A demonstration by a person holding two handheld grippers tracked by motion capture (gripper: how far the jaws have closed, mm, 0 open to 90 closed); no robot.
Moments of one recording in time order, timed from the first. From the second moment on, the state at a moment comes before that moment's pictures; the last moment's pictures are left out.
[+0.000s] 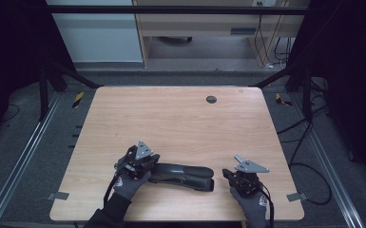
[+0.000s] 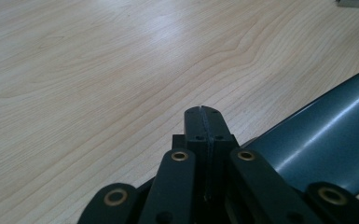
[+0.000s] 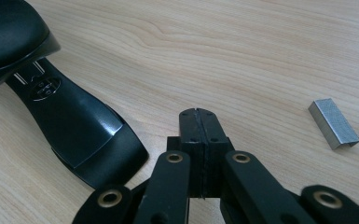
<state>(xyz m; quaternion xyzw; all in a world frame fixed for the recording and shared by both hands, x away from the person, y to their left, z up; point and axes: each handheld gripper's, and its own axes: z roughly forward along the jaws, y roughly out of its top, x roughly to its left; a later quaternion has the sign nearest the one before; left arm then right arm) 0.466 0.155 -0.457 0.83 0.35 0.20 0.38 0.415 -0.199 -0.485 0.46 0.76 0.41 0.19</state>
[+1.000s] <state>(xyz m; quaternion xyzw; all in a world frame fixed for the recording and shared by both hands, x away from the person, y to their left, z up) 0.438 0.159 -0.454 0.83 0.34 0.20 0.39 0.414 -0.195 -0.489 0.46 0.76 0.41 0.18</state>
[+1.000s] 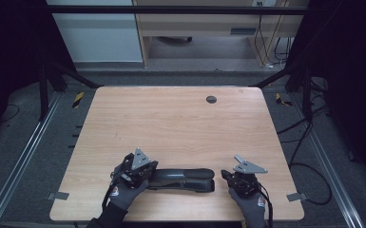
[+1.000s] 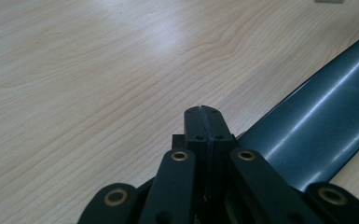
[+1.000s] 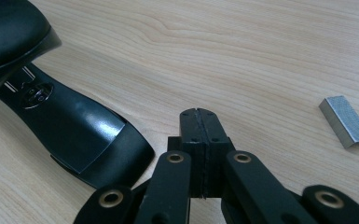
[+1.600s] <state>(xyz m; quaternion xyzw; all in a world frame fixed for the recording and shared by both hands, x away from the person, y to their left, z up) 0.428 0.202 -0.442 0.79 0.38 0.25 0.42 0.411 -0.197 -0.487 0.46 0.76 0.42 0.19</state>
